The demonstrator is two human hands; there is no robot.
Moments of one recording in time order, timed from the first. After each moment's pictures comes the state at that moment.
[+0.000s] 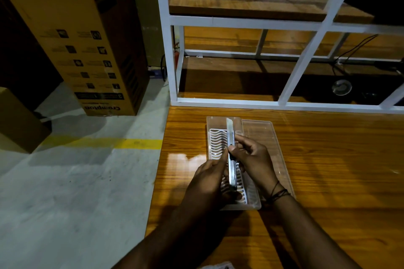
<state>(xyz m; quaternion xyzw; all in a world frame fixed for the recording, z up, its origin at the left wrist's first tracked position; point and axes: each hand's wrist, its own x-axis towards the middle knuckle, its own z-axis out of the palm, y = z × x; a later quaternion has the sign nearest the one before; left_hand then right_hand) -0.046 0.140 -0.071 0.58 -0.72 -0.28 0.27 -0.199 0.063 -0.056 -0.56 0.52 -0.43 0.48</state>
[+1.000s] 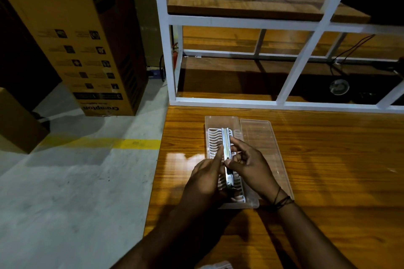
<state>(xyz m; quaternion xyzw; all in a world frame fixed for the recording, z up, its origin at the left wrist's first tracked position) -0.043 0.140 -0.088 0.56 -0.72 -0.24 0.33 -0.203 0.084 -0.043 -0.66 0.47 -0.36 0.47</state>
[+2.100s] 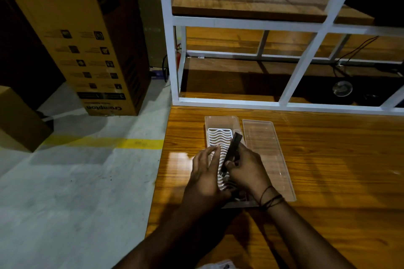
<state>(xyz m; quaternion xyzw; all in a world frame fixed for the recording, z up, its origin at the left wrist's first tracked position) -0.046 0.146 -0.088 0.61 -0.69 -0.19 0.34 -0.182 0.094 -0.034 -0.71 0.57 -0.27 0.30</state>
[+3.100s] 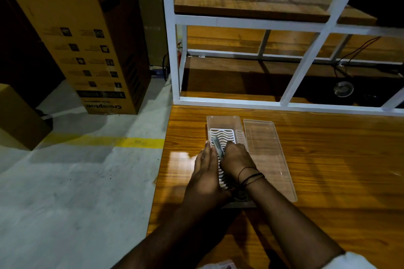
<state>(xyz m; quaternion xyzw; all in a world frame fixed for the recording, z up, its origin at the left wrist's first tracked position) -0.046 0.145 -0.075 0.63 -0.68 -0.25 0.29 -0.146 0.059 -0.043 -0.70 0.67 -0.08 0.24</state>
